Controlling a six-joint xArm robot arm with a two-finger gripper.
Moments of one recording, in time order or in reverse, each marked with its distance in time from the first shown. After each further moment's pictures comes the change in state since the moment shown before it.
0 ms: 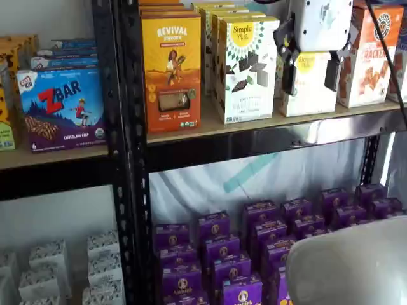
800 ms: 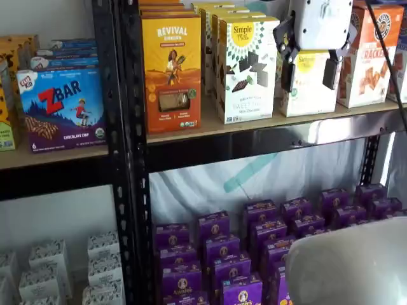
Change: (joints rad) arm -0.022 -0.009 0.012 0.006 -0.044 -0.022
